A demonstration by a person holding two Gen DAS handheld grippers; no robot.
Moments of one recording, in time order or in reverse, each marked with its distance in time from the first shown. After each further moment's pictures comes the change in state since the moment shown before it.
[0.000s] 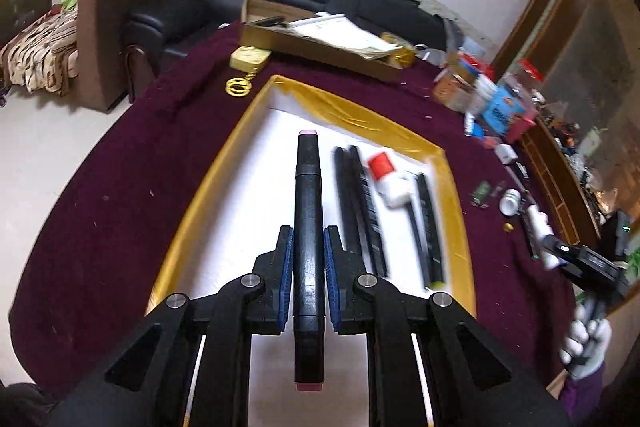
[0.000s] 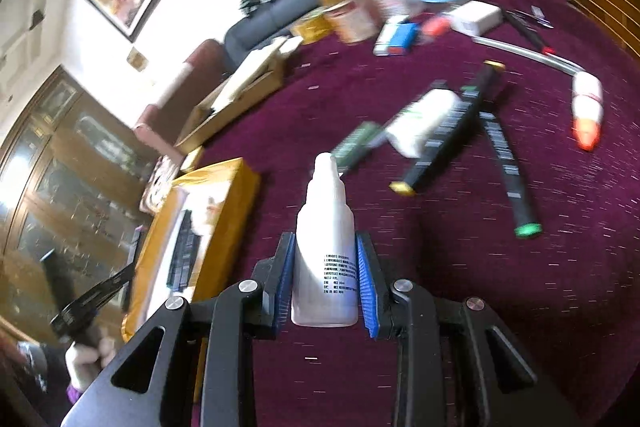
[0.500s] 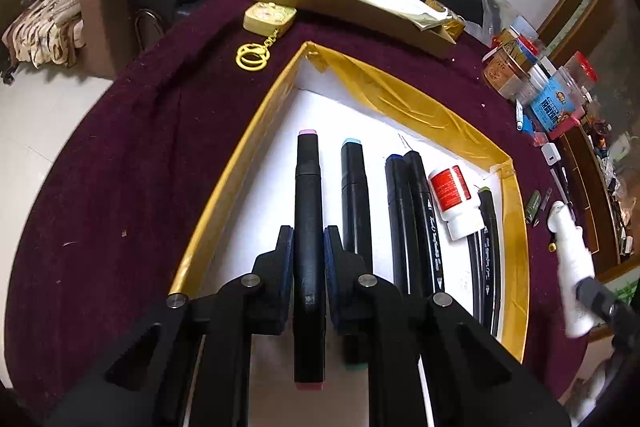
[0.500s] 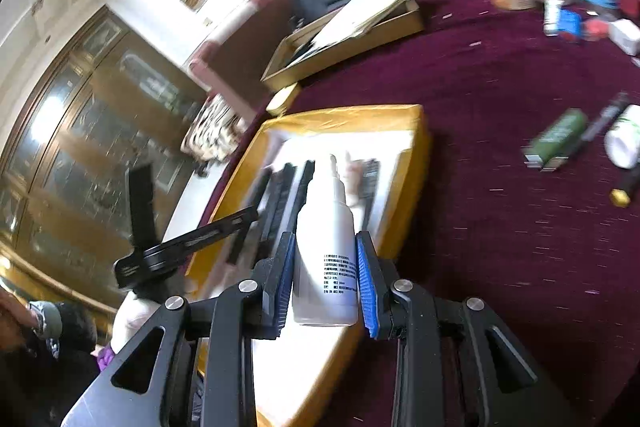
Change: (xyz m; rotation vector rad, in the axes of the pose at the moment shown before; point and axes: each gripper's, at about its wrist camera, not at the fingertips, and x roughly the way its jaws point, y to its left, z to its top) left arm 0.075 0.012 0.028 -0.040 0.151 0.056; right arm 0.099 0.140 -0.014 -0.151 0.181 0.148
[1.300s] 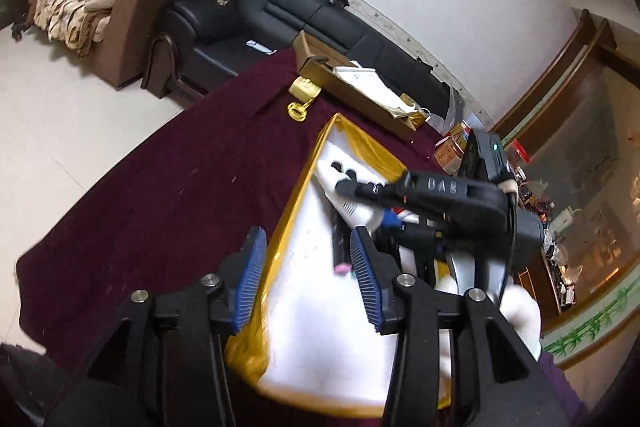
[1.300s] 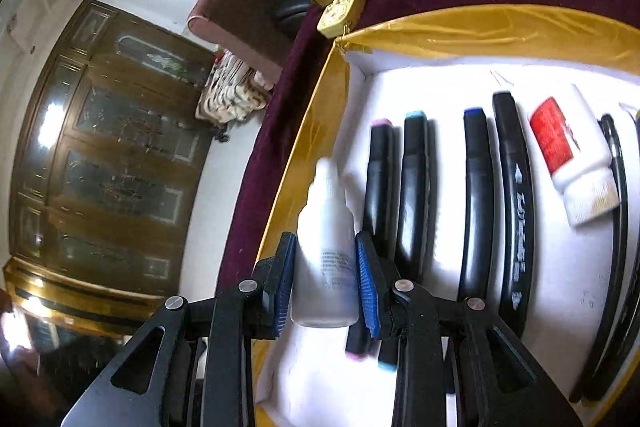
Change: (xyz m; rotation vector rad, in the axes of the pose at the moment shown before) left arm -0.119 0.085 -0.081 -0.201 -0.279 -0.203; right arm 0.151 0.077 0.011 0.119 0.181 0.076
